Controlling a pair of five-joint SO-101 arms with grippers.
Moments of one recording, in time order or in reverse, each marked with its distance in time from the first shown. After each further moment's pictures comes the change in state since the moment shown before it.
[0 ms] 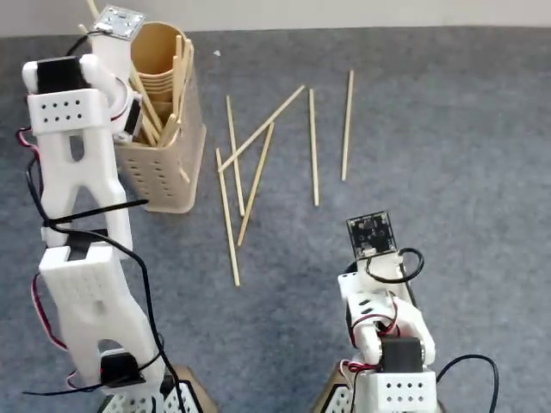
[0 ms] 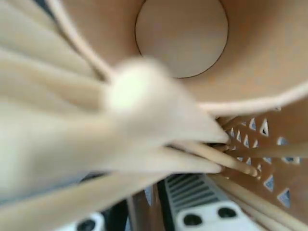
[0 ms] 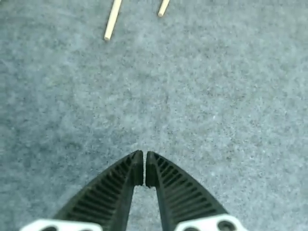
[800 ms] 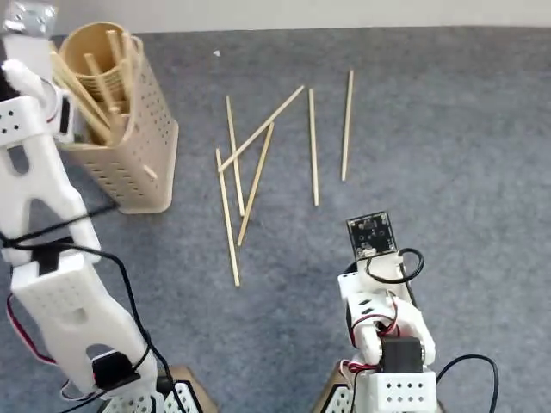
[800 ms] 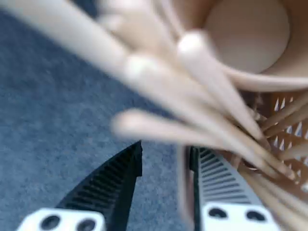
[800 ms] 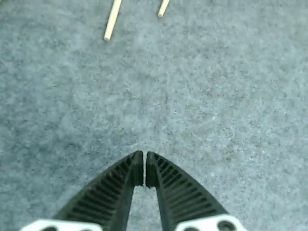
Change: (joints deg) left arm -9.1 -7.3 -3.7 -0.1 -0.4; right arm 0.0 0.0 0.0 0.0 0.2
